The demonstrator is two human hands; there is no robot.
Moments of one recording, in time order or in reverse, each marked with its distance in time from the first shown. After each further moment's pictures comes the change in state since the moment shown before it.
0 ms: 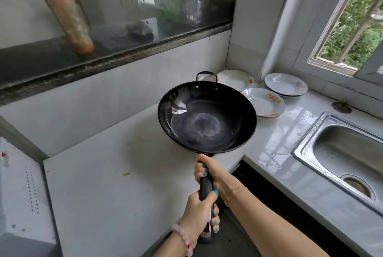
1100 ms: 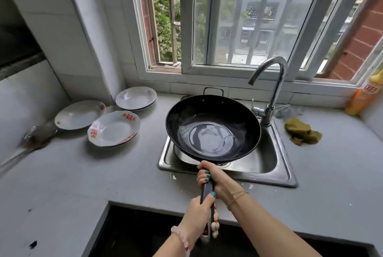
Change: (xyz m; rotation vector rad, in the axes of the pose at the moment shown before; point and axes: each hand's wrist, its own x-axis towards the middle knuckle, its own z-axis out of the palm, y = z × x) left_hand 0.070 -0.056 0.290 0.442 -0.650 -0.212; right_hand -0.194 -0.139 -0.277 0.515 0.285 -0.464
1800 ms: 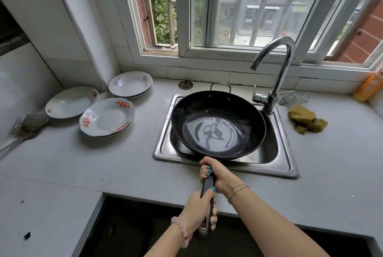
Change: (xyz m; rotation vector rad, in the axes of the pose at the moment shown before) left_hand 0.035 -0.016 -0.001 0.062 -0.051 -0.091; right_hand 0.021 -0.006 -0.029 0.010 0.105 0.042
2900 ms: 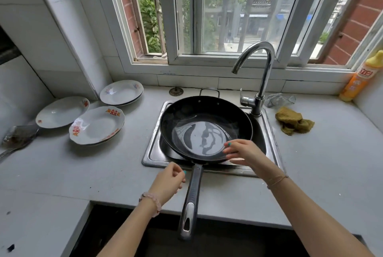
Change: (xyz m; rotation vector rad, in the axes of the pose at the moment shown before) left_hand 0.005 0.053 -0.027 0.572 0.375 0.269; right_hand -0.076 -0.095 -0.055 -0.804 0.204 -0.559
